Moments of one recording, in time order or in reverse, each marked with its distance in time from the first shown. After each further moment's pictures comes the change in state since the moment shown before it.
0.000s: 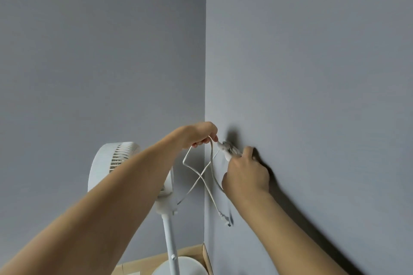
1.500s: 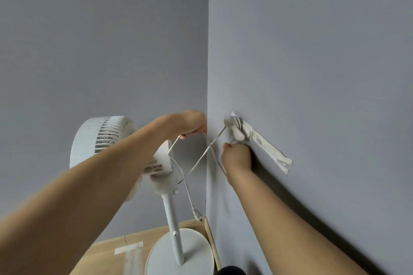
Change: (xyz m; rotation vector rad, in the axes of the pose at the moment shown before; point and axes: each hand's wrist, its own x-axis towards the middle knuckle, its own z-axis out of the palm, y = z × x) left_hand 0.020 -0.057 0.004 0.057 -0.065 -0.010; right_hand 0.072 -0.016 0.117 0.966 -0.168 0.494
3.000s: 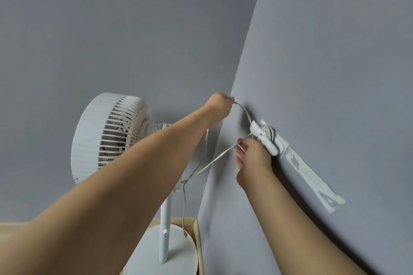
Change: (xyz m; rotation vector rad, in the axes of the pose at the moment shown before) left_hand 0.080 -0.006 0.002 -0.502 0.402 0.021; right_hand 0.006 -0.029 0.017 0.737 -0.126 0.299
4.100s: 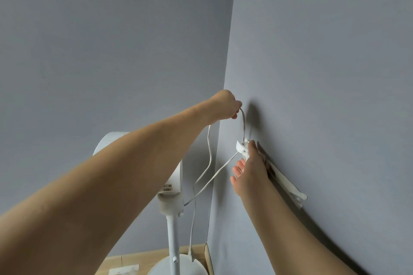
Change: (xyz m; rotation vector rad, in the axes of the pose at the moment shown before) left_hand -0.061 0.108 -0.016 0.371 -0.113 0.249; right_hand -0.026 -0.029 -0.012 0.221 -0.022 0.153
